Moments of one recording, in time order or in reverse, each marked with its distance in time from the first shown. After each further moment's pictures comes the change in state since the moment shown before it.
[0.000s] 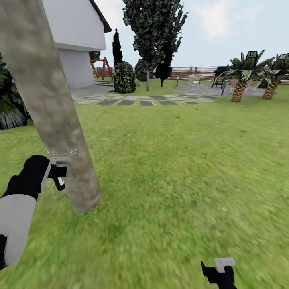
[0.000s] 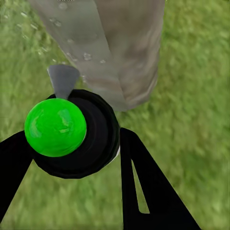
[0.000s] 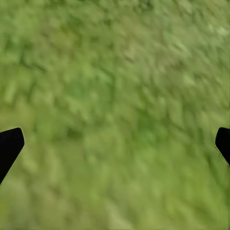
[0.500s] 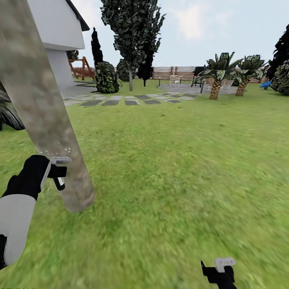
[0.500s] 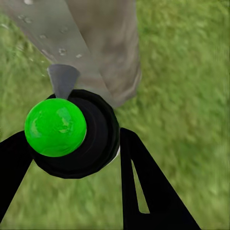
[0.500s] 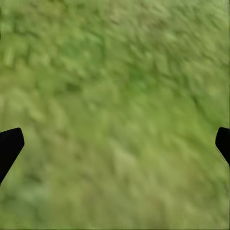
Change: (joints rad) left arm -0.001 0.002 -0.001 0.000 0.002 0.000 -0.001; right arm 0.000 0.000 0.000 0.000 -0.001 0.000 0.000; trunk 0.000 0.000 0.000
